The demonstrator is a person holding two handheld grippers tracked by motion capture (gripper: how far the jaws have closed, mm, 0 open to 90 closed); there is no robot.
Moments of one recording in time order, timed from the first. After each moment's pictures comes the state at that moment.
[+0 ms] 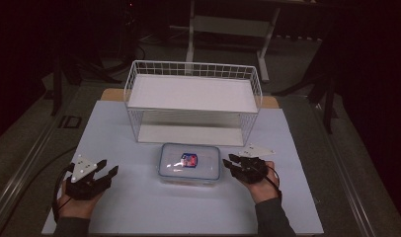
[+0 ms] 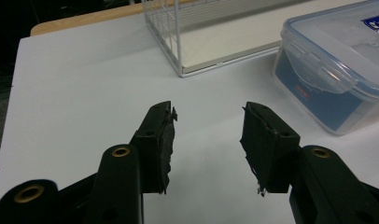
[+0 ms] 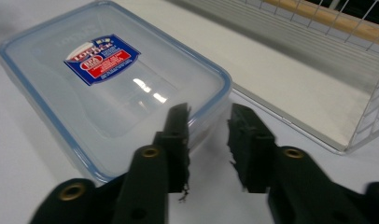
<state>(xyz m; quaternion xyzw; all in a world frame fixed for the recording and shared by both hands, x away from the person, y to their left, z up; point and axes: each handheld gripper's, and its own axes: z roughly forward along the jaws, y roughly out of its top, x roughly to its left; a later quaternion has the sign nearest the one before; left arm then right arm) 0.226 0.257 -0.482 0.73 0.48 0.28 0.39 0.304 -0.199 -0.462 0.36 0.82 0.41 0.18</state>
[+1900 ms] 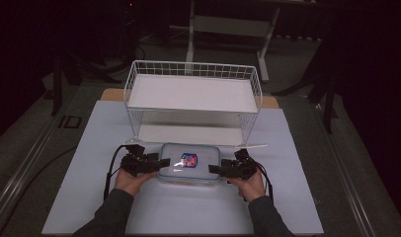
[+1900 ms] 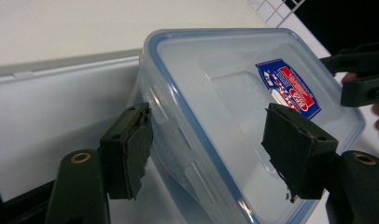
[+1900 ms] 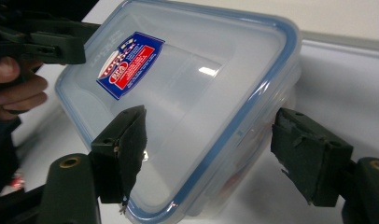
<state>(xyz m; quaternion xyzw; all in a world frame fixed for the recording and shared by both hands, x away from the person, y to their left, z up) 0.322 0.167 -0.506 0.73 0.49 -0.01 0.48 0.337 -0.189 -0.501 0.45 0.77 0.45 -0.05</state>
